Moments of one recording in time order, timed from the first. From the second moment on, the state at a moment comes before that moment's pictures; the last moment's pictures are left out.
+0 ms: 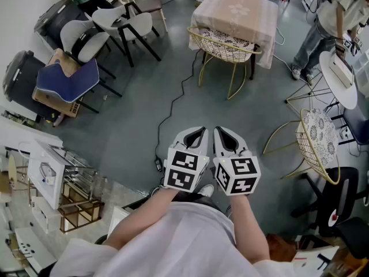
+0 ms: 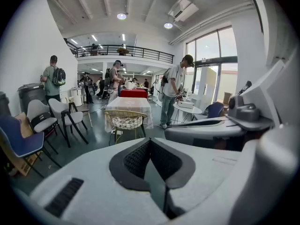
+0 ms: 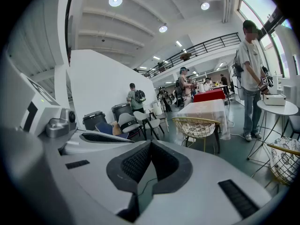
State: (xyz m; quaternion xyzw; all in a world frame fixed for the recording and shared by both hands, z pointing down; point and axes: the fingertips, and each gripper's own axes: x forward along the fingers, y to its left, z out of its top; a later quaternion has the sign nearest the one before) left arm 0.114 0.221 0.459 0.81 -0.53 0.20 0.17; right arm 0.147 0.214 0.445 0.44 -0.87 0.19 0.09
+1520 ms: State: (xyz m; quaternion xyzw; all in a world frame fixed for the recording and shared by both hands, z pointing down) left arm 0.048 0.051 0.447 0.87 -0.40 0.18 0.24; right arm 0.066 0.048 0.442 0.48 -0.83 0.24 0.12
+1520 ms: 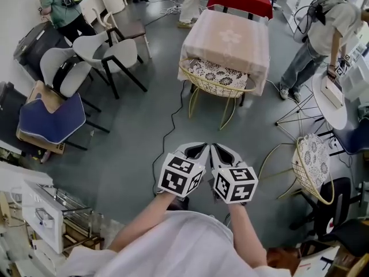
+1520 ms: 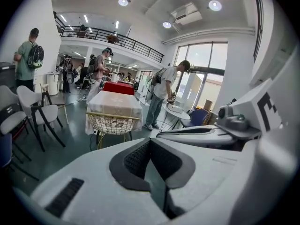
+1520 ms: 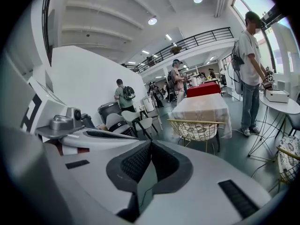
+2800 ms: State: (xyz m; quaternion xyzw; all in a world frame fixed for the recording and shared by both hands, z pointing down) left arm -0.028 -0.054 0.457 0.89 -0.35 0.19 0.23; right arm -0.001 -0.049 0.446 0.50 -0.82 0.26 0.09
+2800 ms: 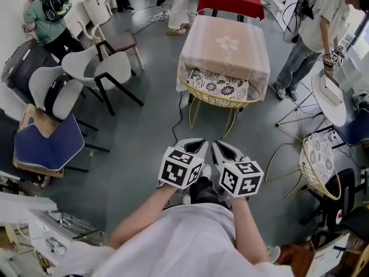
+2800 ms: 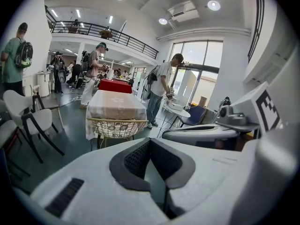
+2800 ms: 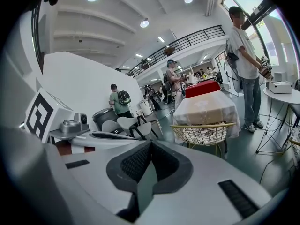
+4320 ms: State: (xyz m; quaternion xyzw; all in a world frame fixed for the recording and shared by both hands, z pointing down) left arm 0.013 -0.281 0.530 0.88 -0.30 0.35 0.07; right arm 0.069 -0.256 0.520 0.43 -0.83 0.12 0.32
